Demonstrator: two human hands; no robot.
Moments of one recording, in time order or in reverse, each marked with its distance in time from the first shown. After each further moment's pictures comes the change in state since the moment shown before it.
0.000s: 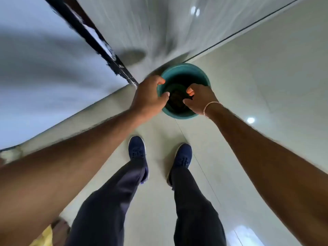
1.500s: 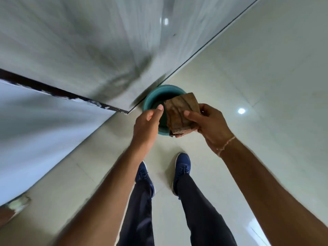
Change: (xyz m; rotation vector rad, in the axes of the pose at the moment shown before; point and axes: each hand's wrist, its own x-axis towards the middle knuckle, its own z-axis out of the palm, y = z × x) left_hand -0.027 0.095 -0.031 -0.460 -0.153 -0.412; right_hand -0.126 -0.029 -0.095 1.239 0.155 0.355
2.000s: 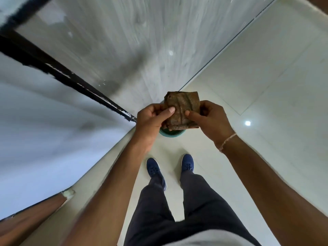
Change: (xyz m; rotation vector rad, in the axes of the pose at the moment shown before) left_hand -0.255 0.176 -0.038 -0.194 -0.083 0.247; right_hand -0.255 -0.159 -0.040 -0.225 0.034 -0.259
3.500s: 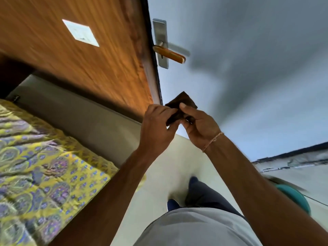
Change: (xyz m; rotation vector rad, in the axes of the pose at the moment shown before) left_hand -0.466 -0.182 -0.472 0.731 1.313 0.333; right_hand -0.424 -0.018 0.556 0.142 -1.091 0.214
